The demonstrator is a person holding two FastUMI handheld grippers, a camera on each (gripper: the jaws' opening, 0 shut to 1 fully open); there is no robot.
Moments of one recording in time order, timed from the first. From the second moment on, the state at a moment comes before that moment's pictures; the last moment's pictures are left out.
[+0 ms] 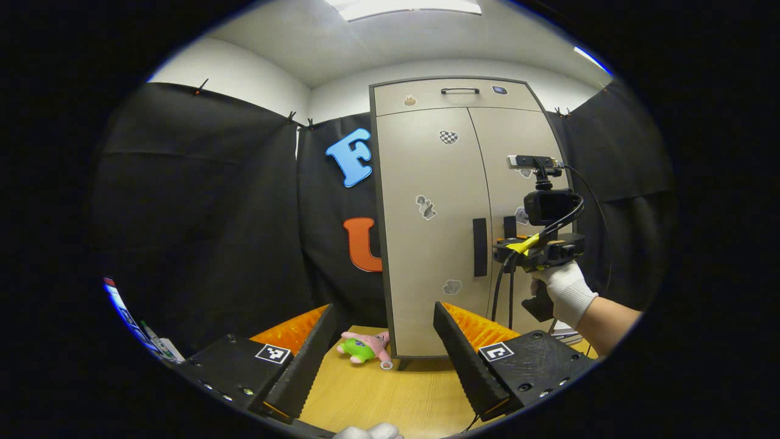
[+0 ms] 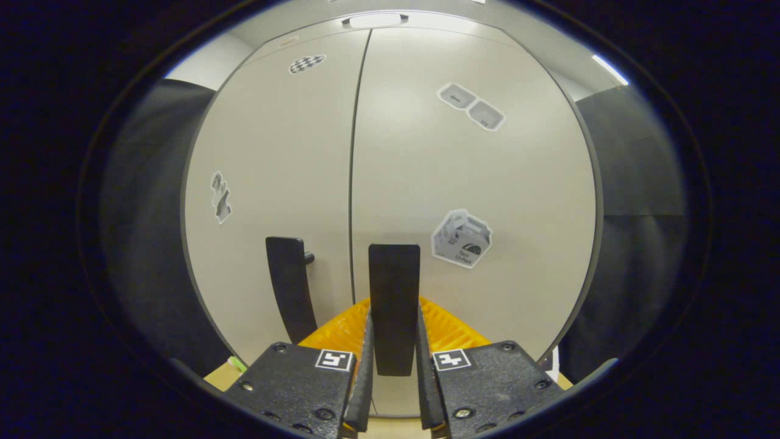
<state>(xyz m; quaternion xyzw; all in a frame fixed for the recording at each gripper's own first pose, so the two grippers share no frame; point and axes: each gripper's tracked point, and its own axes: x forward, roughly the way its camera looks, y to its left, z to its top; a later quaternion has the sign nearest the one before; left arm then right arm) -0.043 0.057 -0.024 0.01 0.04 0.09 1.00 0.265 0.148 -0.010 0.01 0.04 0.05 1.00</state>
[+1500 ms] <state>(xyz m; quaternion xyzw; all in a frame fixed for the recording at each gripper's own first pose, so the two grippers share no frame) -0.065 -0.007 -0.031 -0.01 0.03 0.00 1.00 0.106 0.038 -0.016 0.01 0.04 0.06 1.00</state>
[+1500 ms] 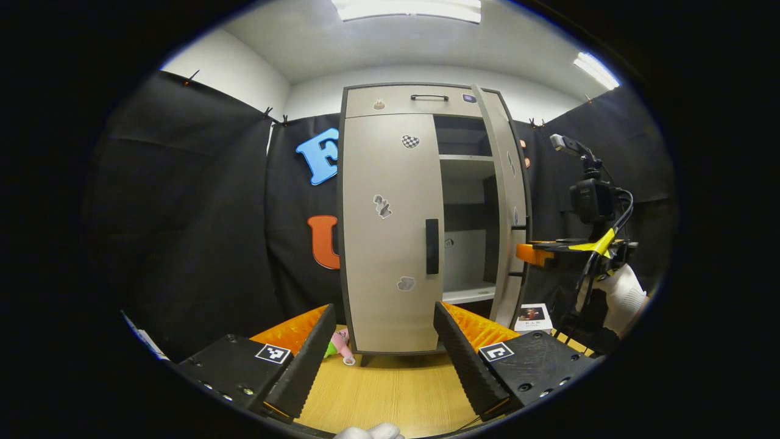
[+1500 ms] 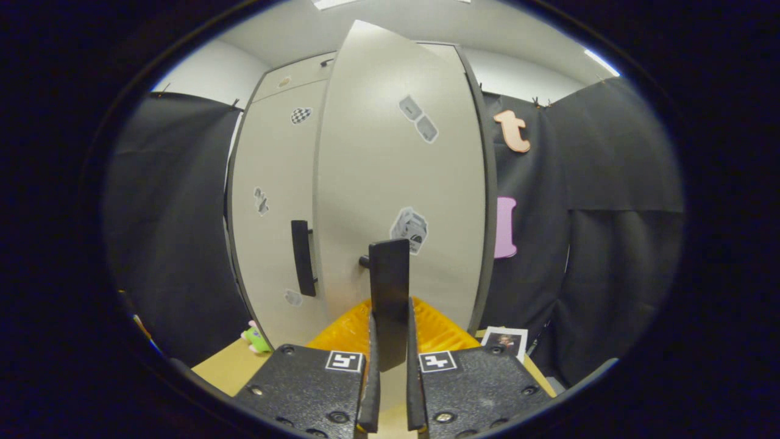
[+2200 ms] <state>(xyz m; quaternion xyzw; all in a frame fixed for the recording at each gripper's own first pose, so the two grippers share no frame) -0.048 -0.073 -0.028 -0.02 0.03 -0.07 1.00 0.080 -0.086 -0.018 0.01 0.04 -0.01 1.00</state>
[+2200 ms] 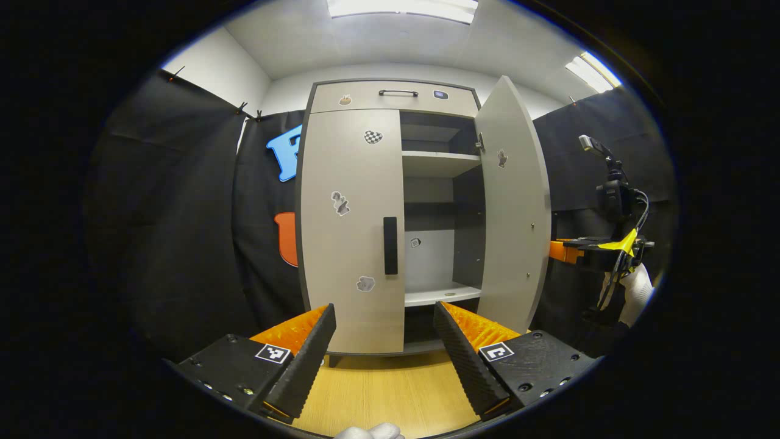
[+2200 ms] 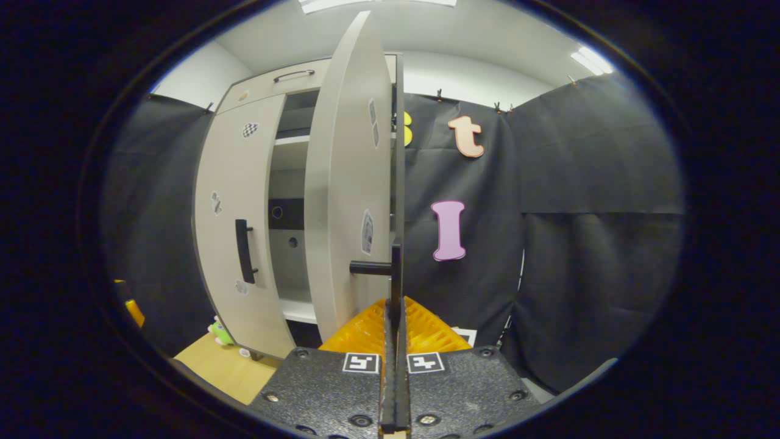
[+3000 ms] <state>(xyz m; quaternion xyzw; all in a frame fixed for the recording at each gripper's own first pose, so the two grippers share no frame) -0.030 -0.093 -0.025 -0.02 0.04 -0.04 1.00 0.083 -0.118 -0.011 0.01 0.04 0.03 1.00</state>
